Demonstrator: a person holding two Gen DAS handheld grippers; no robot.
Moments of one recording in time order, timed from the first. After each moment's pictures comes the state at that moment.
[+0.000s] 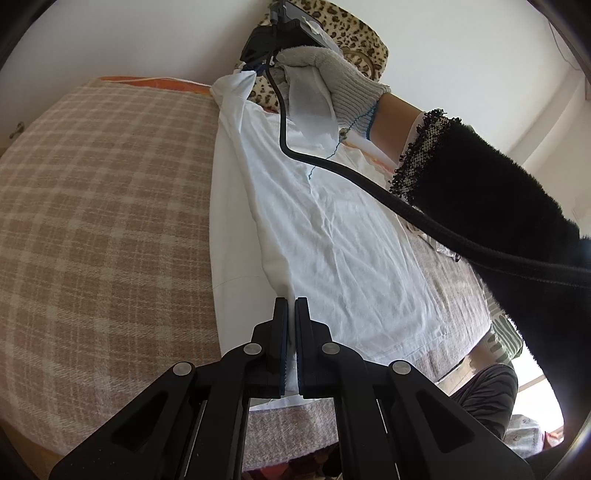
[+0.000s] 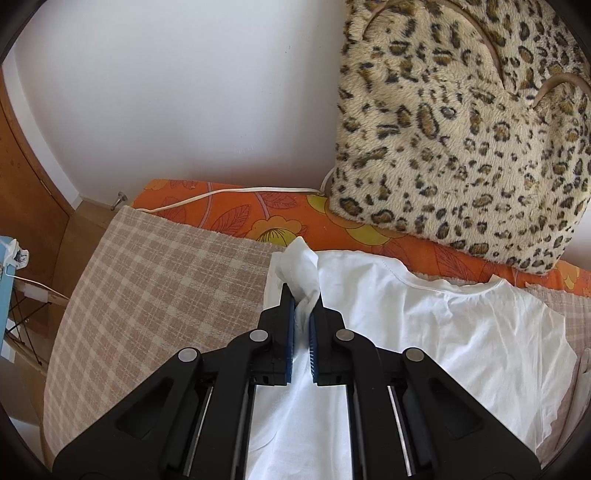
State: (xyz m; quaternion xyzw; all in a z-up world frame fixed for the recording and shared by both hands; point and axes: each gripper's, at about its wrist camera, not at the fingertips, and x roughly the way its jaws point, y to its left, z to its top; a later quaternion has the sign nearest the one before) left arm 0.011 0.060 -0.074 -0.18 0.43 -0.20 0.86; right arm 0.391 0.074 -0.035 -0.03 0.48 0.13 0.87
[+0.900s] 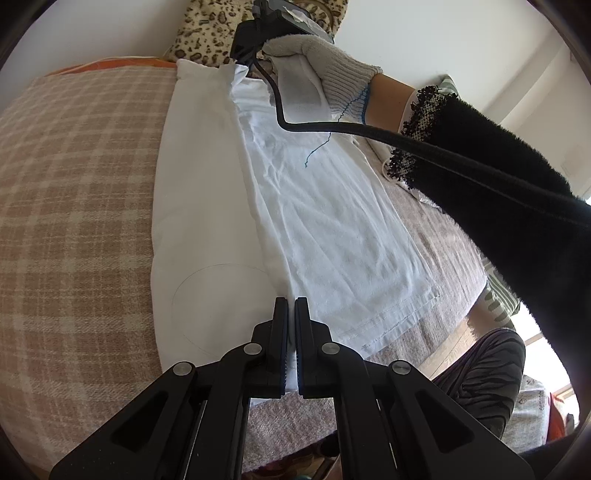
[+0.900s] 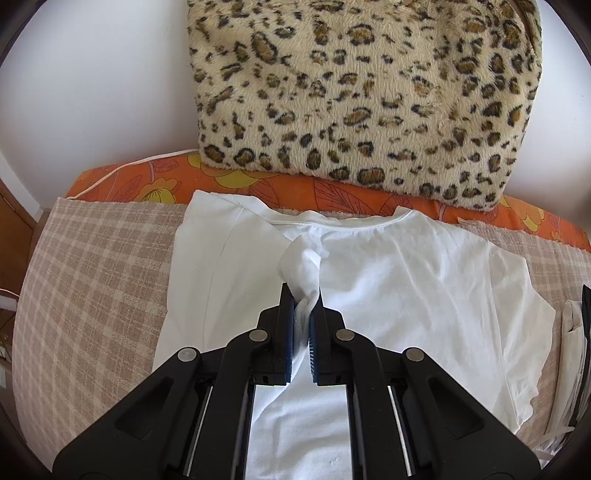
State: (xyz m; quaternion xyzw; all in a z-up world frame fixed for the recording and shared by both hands) left arm 0.020 0.004 -0.096 -0.14 0.48 -0.26 0.83; right arm 0.381 -0.035 -0.079 -0.02 0.51 0.04 0.86
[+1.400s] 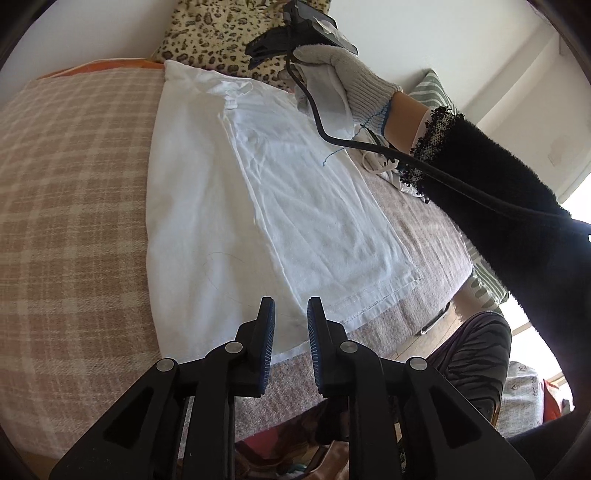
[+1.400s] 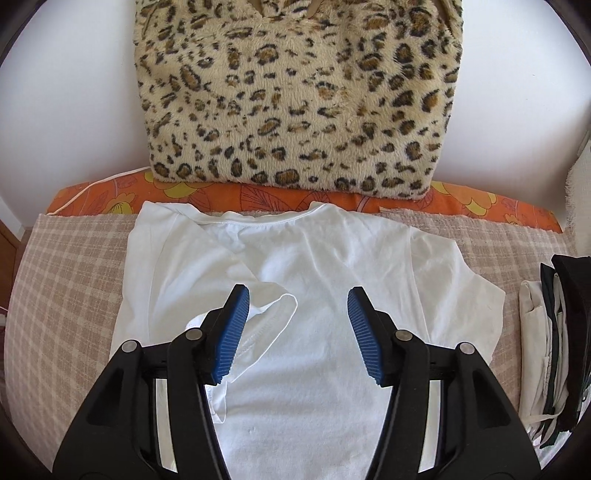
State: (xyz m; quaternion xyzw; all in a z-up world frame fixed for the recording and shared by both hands) left arm 0.001 0.014 -0.084 -0.14 0.47 -0.28 0.82; right arm 0.346 -0.100 -0.049 -0.01 0.49 -0.01 0.87
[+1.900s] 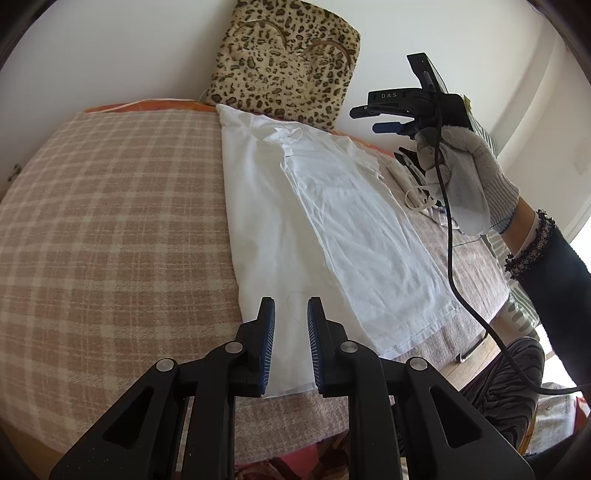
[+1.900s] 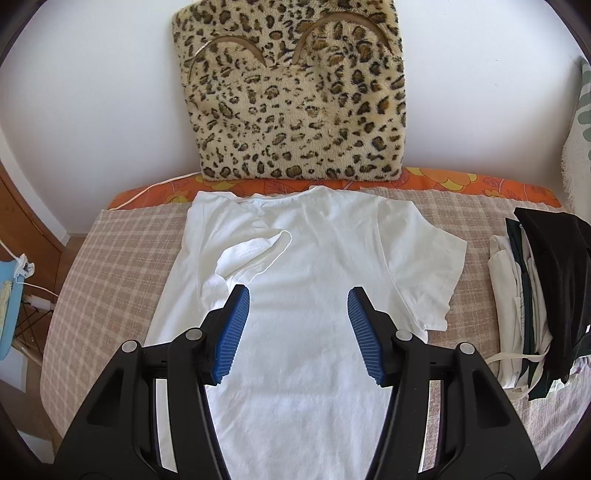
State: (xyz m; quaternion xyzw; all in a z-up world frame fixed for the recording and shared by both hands) left arm 0.001 0.046 -0.067 -0.11 0.43 -0.20 0.87; right arm 0.232 -0.146 0.004 0.03 0.46 0.07 0.89
